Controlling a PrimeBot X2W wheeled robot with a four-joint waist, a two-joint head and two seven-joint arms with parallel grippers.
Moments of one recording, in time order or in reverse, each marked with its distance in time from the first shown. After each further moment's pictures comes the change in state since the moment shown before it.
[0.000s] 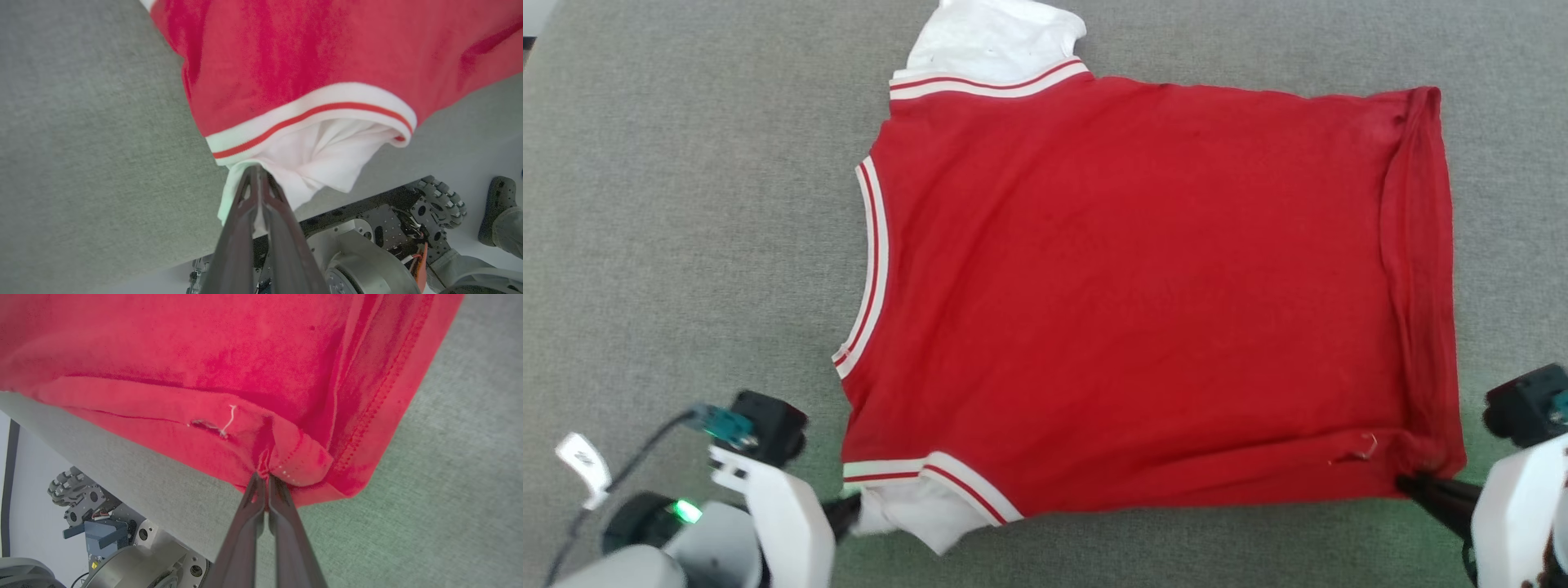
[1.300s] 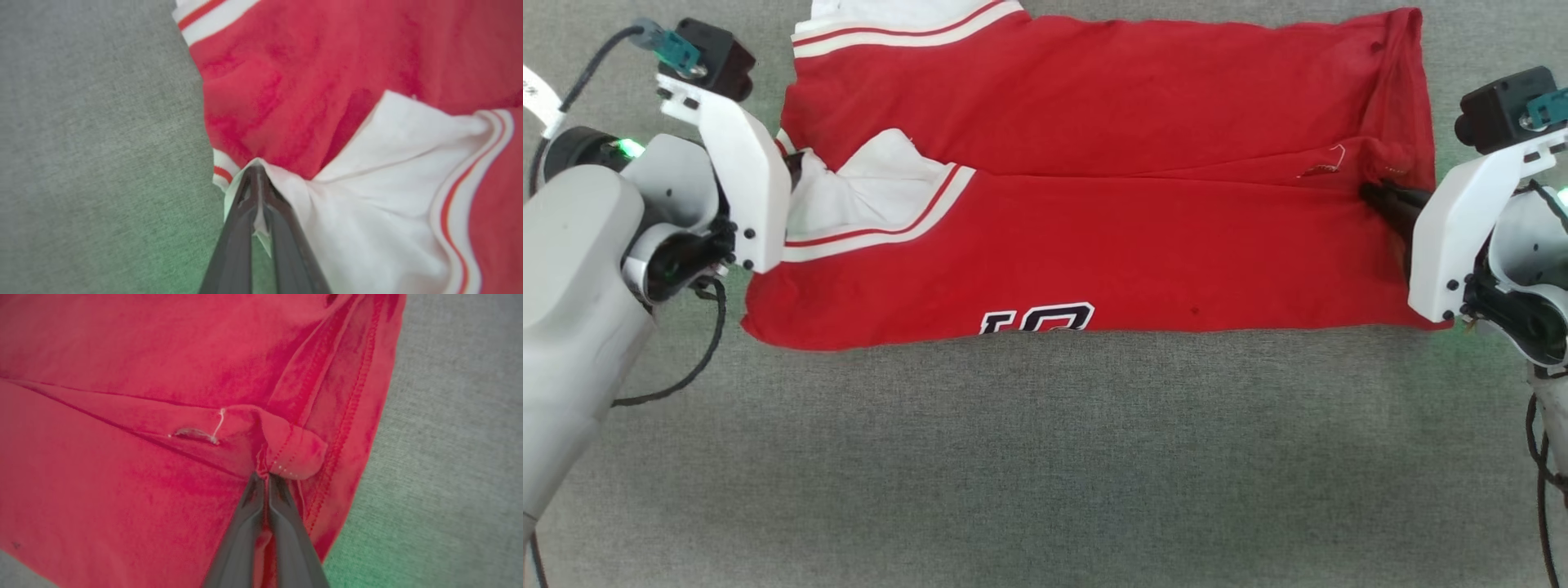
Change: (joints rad) left arm -0.701 -0.352 0.039 0.892 0.190 -0.440 0.090; right arm -0.708 0.118 0.168 0.543 -0.147 0.001 -0.219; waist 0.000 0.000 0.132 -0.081
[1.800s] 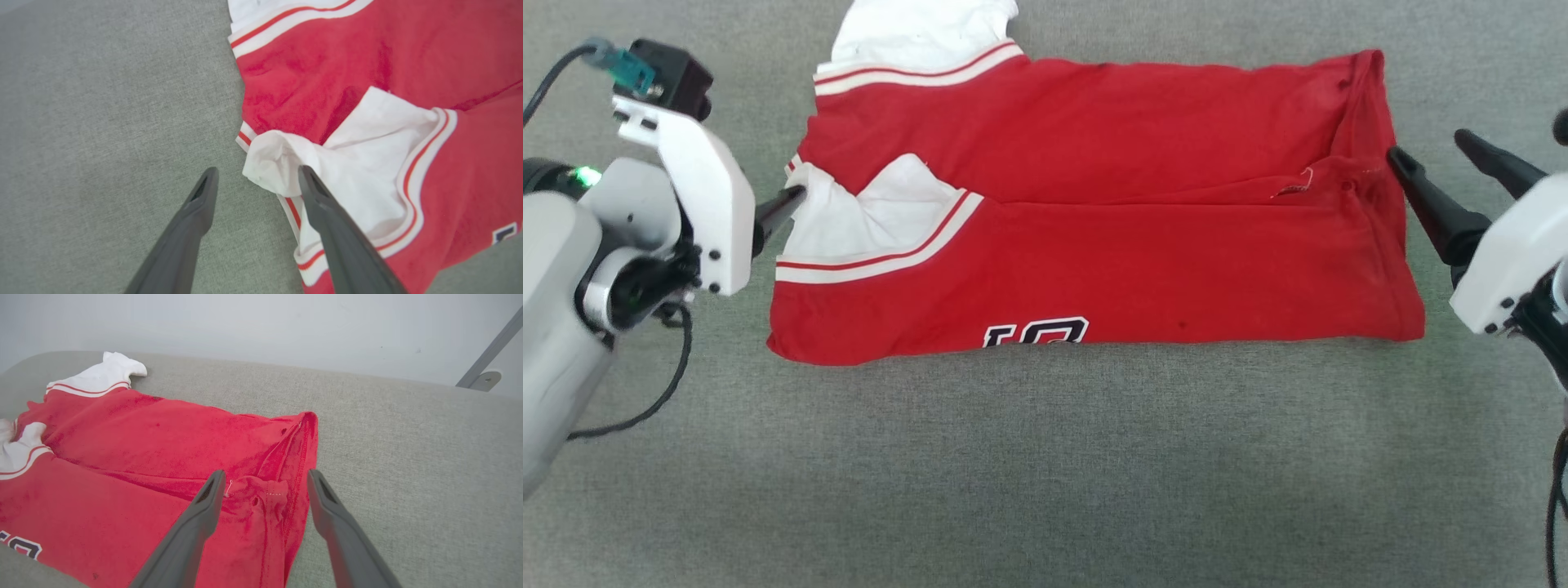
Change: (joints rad) left arm 0.060 0.092 0.026 -0.123 -0.044 0.064 0.033; right arm 0.123 0.024 -0.139 -0.193 -0.028 -0.001 -0.162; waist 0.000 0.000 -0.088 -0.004
